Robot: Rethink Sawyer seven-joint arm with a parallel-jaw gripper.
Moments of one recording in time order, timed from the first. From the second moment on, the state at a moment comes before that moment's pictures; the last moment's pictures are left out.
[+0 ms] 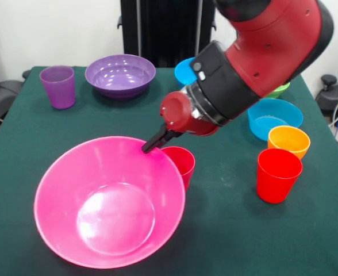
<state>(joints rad) 0.13 -0.24 -0.25 0.88 -0.64 1.02 1.56</state>
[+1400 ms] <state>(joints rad) 0.15 -0.22 -0.31 0.82 -0.77 1.02 1.53</state>
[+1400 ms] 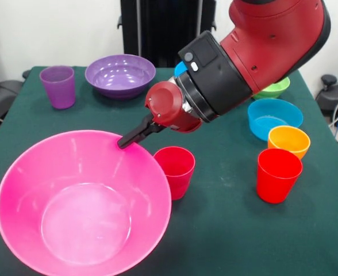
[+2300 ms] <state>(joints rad) 0.17 -0.09 -0.35 0.81 -0.77 1.02 1.53</state>
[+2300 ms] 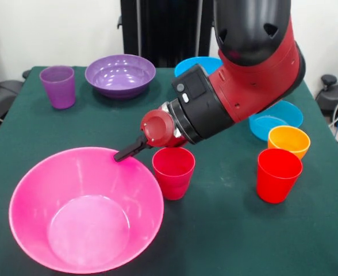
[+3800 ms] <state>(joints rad) 0.21 -0.09 -0.44 0.89 -0.77 0.96 1.59</state>
